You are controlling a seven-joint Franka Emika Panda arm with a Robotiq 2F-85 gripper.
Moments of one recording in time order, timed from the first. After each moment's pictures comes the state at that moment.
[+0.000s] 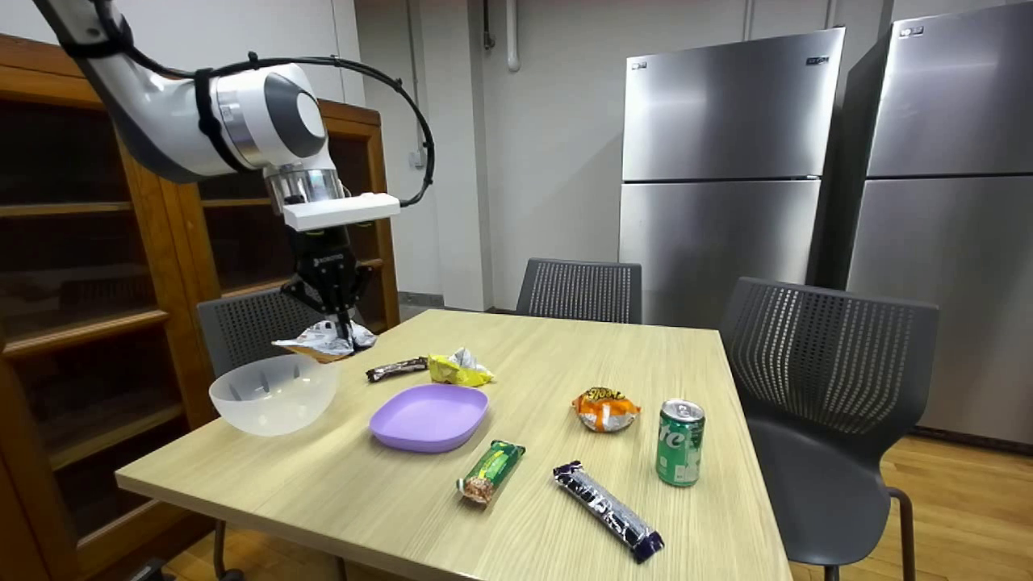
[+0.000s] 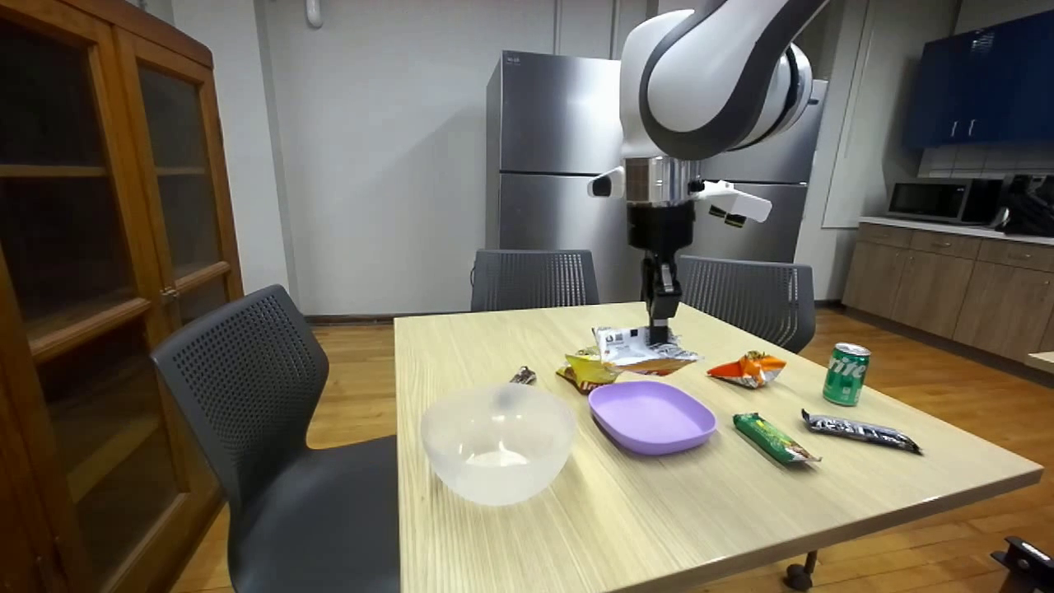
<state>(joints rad) 0.06 0.12 0.13 -2.31 -0.25 2.42 -0.76</state>
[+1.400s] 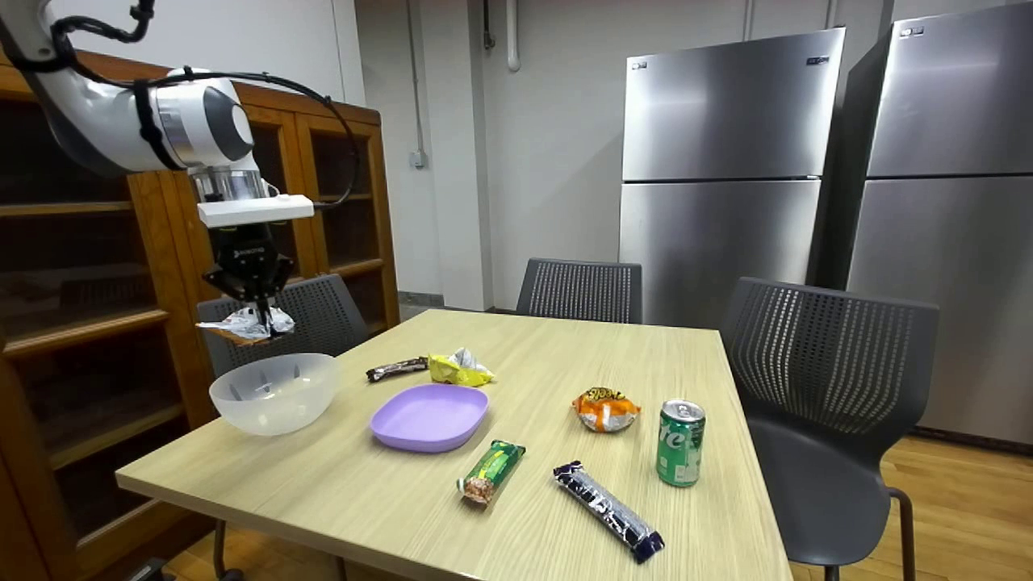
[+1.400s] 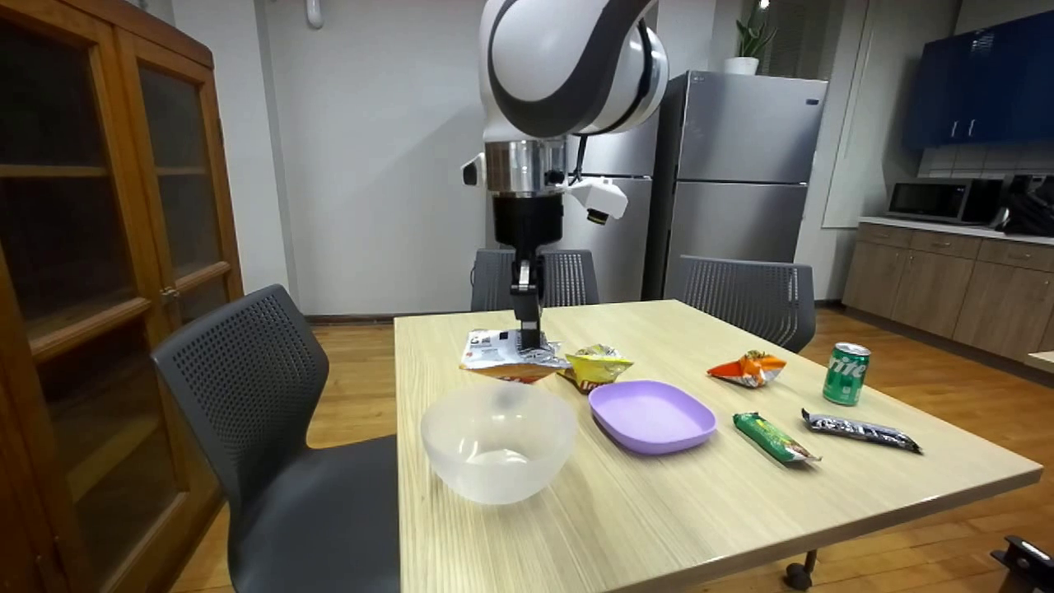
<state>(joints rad) 0.24 0.31 0.21 -2.03 -0.21 2.32 -0.54</state>
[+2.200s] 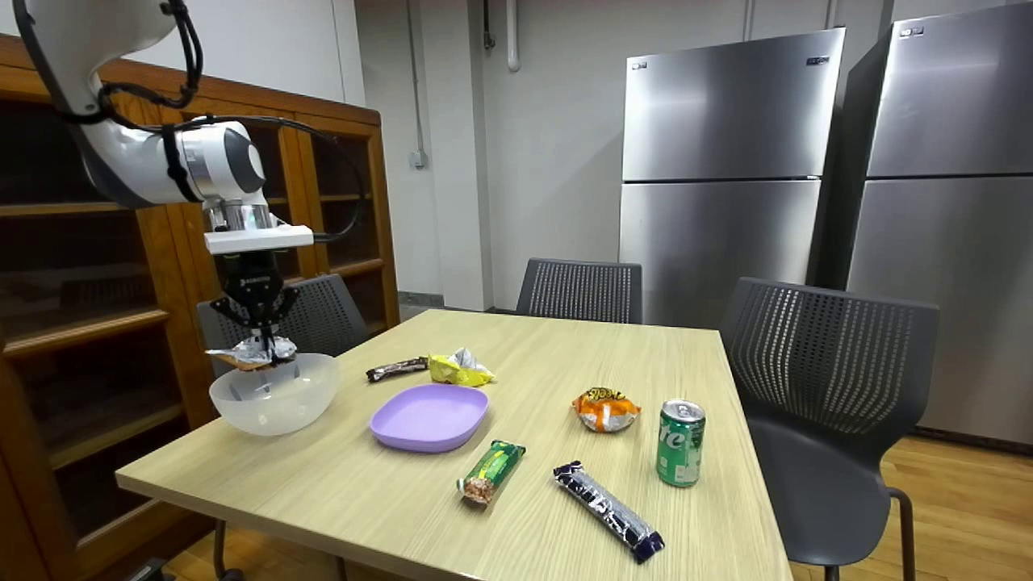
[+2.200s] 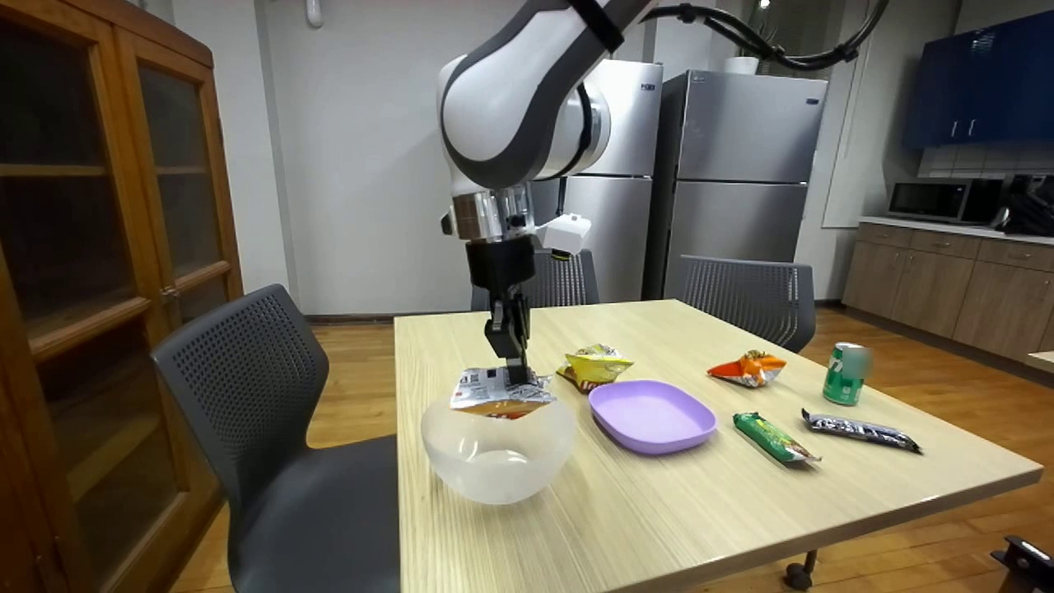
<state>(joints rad) 0.26 0.51 0.21 -1.84 -0.25 2.19 -0.43</state>
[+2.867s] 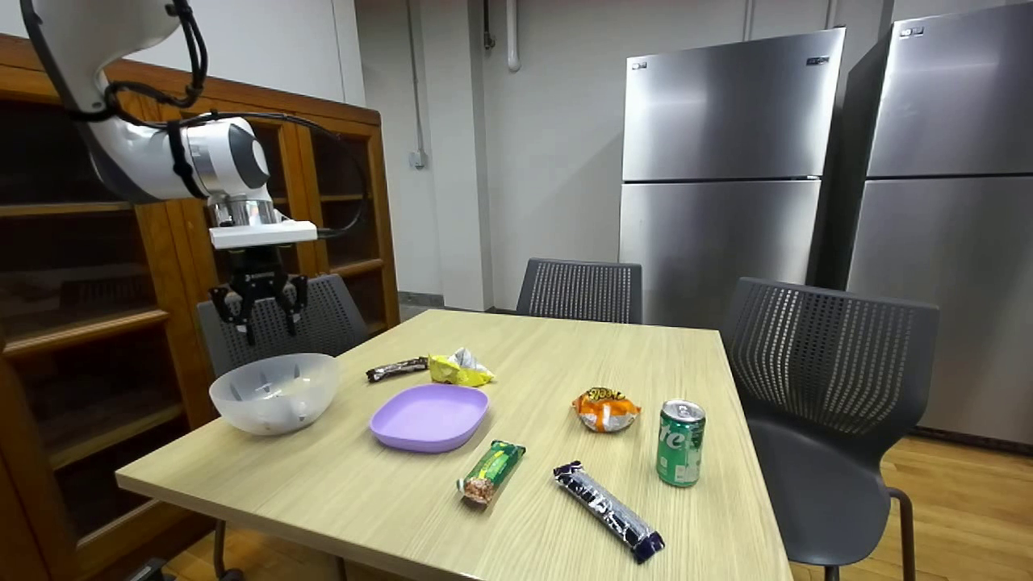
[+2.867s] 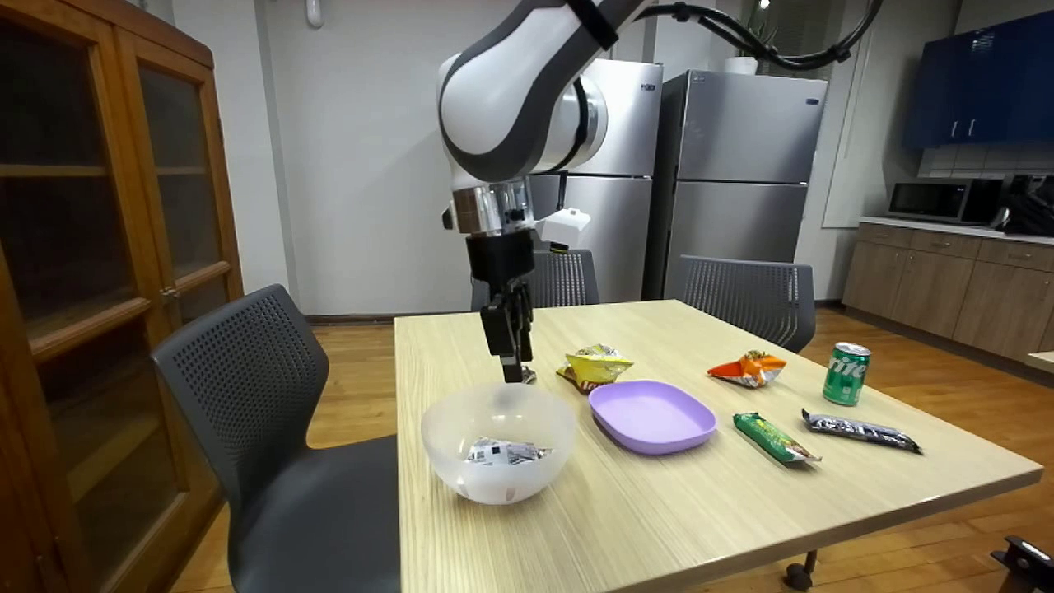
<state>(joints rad) 0.26 0.52 0.20 -1.81 -0.25 2.16 -0.43</state>
